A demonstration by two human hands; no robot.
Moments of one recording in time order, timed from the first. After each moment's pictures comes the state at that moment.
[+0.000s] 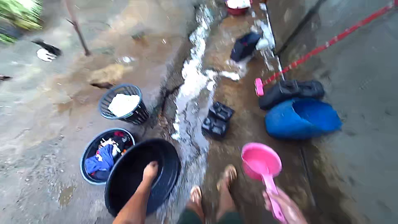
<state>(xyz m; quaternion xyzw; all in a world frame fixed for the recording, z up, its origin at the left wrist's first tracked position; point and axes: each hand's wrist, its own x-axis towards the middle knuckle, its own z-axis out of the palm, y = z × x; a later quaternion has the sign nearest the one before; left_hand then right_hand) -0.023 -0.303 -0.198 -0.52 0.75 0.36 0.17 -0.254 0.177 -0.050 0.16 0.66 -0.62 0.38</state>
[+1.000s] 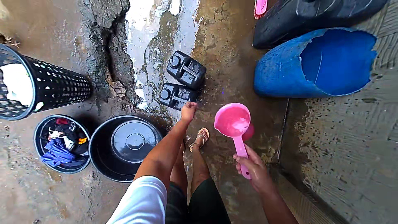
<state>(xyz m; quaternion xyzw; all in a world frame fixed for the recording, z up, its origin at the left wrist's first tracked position) -0.542 -0.100 -0.350 -0.47 0.59 0.63 0.19 -0.532 0.175 -0.155 0.23 0.69 -0.52 0.45</state>
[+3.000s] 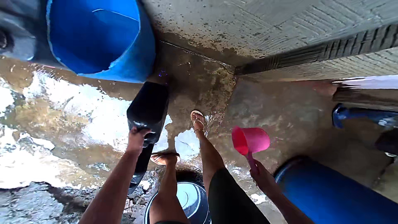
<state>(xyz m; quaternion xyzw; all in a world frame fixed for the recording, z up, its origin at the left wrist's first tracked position) -0.707 0.143 -0.337 -0.13 0.77 0.45 0.44 -0.257 0.357 -0.234 0.65 0.56 -0.39 0.35</state>
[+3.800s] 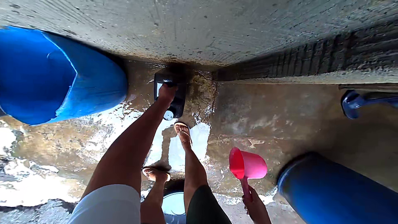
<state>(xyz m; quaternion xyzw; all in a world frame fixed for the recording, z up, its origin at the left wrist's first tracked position) -0.668 0.541 -0.419 0.07 0.81 0.22 0.53 -0.156 0.389 -0.239 0.73 0.41 -0.46 0.30</state>
